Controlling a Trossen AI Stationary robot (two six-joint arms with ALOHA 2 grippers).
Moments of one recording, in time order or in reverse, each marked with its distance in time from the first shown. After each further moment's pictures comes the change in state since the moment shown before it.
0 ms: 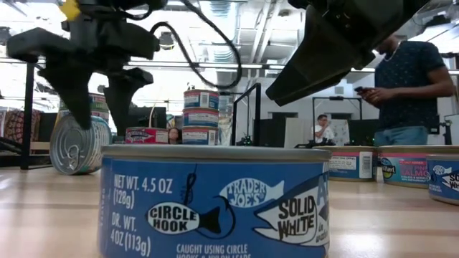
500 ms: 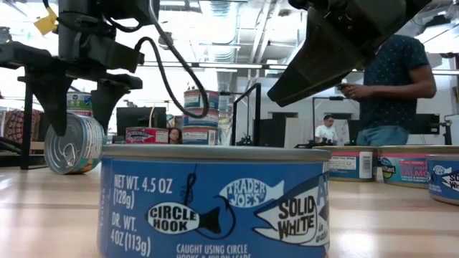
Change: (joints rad) left arm -0.001 0.024 0.000 -0.182 -0.017 0.101; right arm 0.003 0.000 0.001 -0.011 0.000 0.001
